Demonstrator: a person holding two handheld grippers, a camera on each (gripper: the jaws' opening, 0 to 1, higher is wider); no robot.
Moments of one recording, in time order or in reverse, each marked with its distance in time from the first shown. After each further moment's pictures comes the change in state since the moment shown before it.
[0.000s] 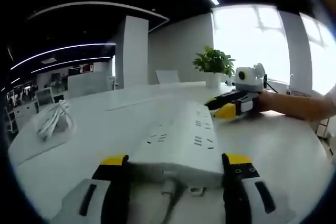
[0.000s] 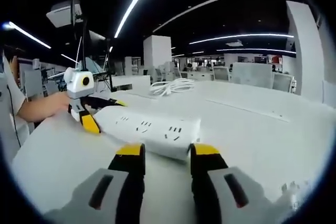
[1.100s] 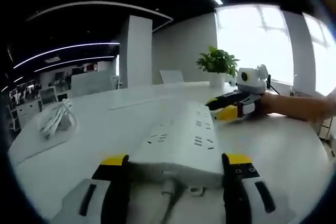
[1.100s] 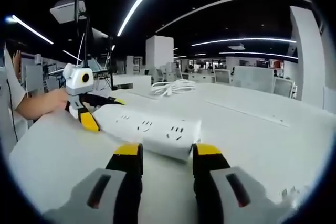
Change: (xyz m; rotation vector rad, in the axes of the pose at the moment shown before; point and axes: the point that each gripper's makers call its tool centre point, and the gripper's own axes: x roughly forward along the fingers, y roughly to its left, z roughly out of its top) left arm 0.000 0.001 0.001 -0.013 0.000 0.033; right arm 0.004 0.000 0.000 -0.033 -0.008 0.004
